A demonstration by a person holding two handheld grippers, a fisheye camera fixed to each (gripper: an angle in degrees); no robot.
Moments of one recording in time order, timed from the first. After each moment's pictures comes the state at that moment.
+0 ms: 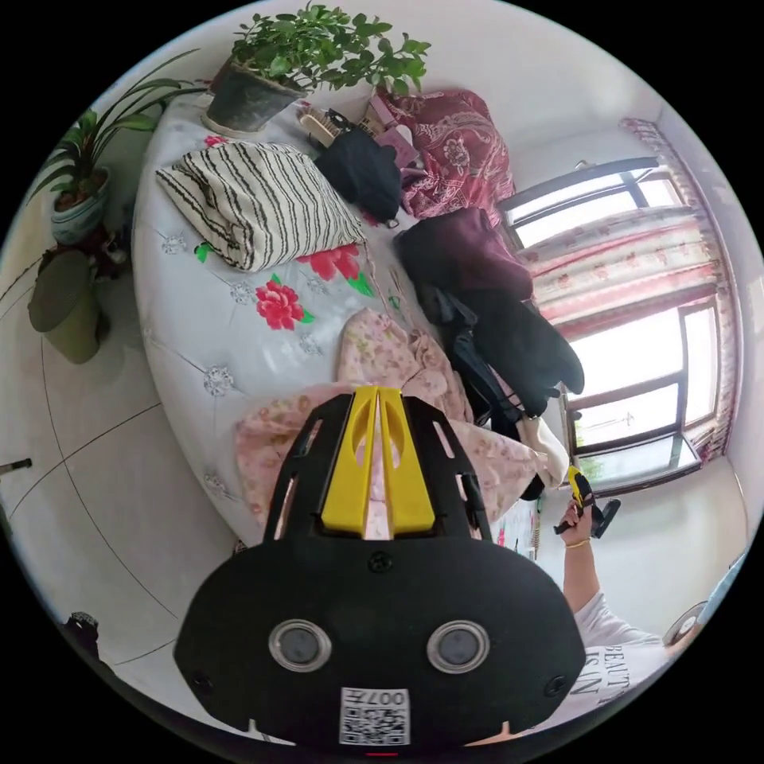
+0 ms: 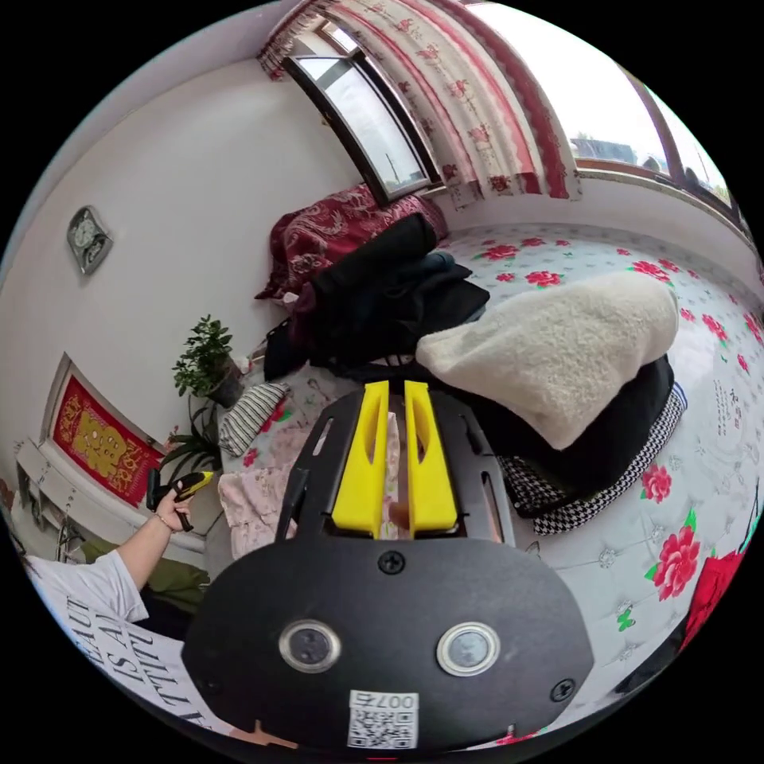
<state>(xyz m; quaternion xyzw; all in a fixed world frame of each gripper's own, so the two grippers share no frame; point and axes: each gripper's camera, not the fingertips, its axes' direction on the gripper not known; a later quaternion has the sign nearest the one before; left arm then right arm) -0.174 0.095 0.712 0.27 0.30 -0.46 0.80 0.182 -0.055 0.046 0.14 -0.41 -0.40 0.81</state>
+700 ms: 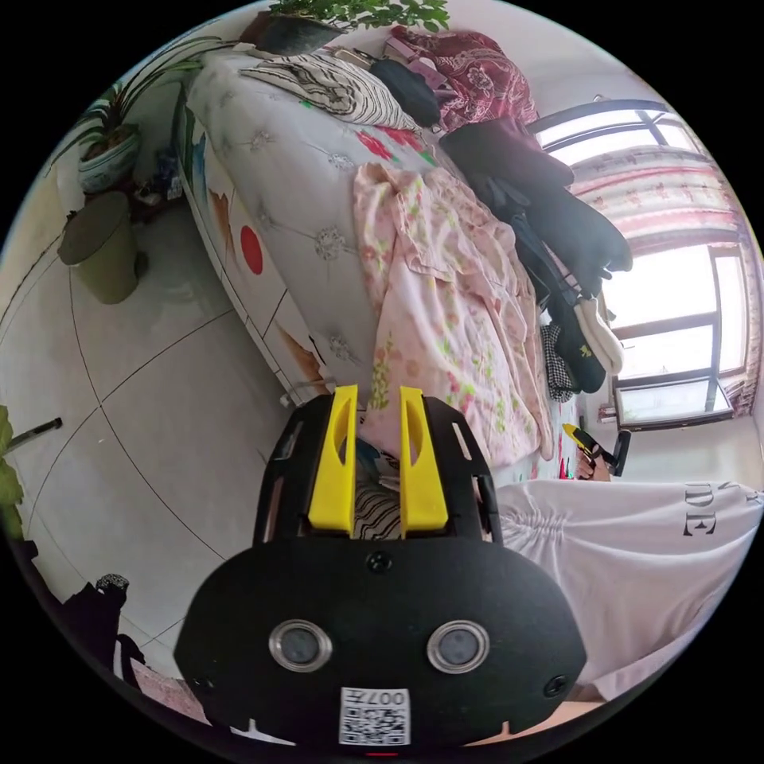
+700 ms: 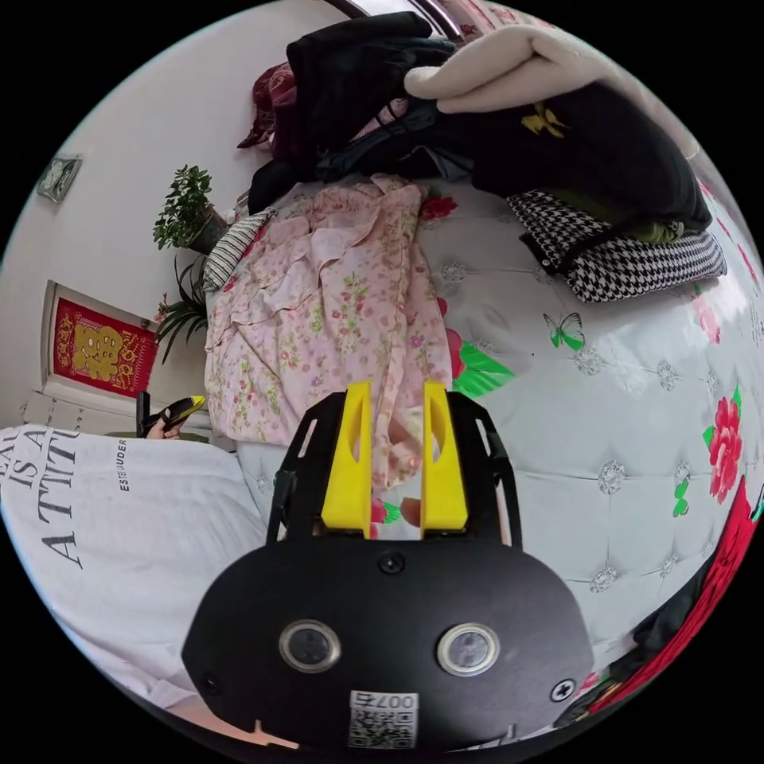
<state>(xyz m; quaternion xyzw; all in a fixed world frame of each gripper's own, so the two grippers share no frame) -0.092 0.180 0.802 0.16 0.29 -0.41 0.85 0.214 0.040 0.190 -0.07 -0.31 -0.51 0.80</state>
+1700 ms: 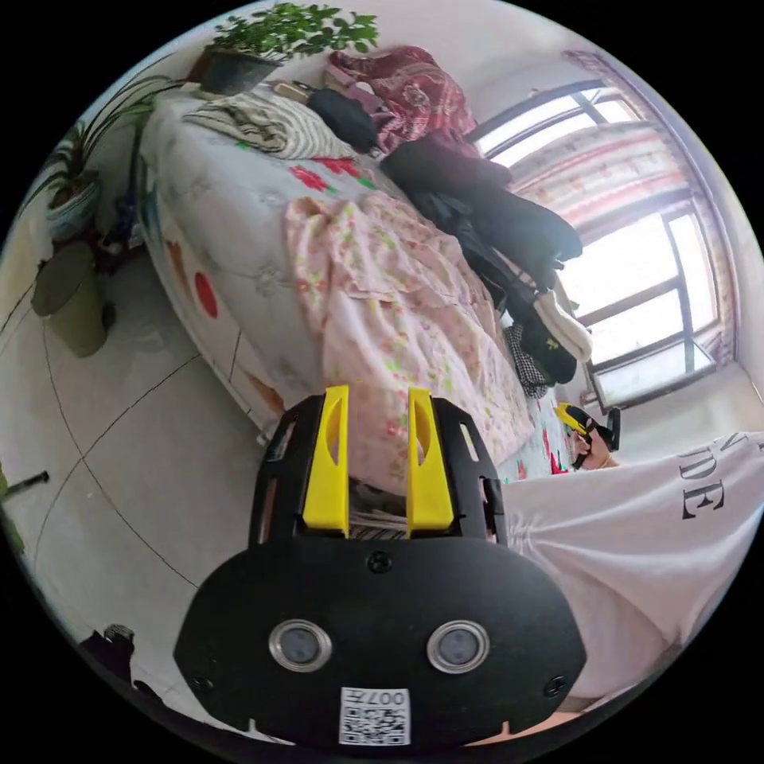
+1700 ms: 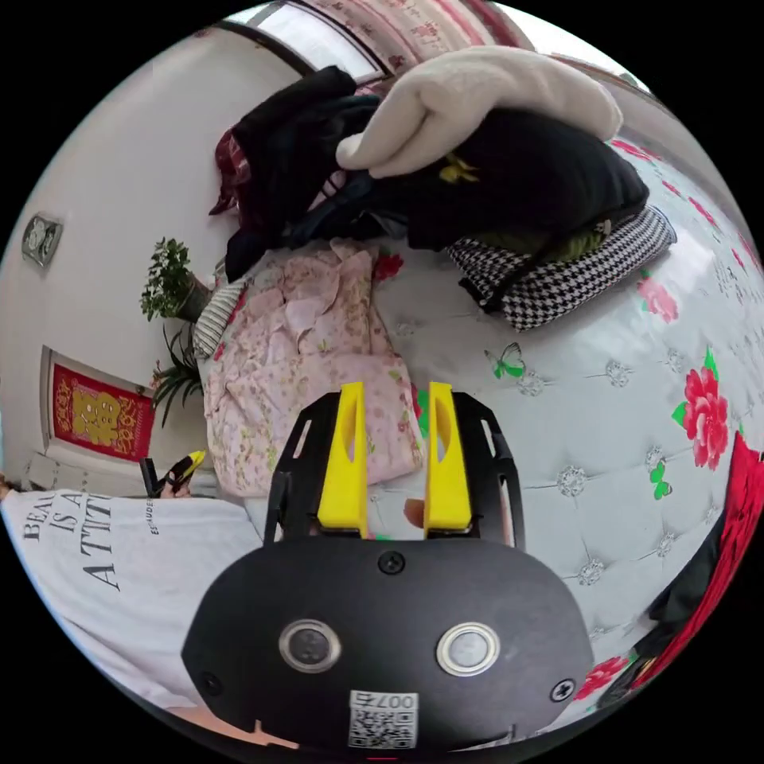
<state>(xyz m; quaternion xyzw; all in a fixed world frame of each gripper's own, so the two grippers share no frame) -0.092 0.176 0.787 0.23 0.28 -0.37 0.85 0.233 -0.032 0.151 -0.03 -0.33 -0.43 0.84</state>
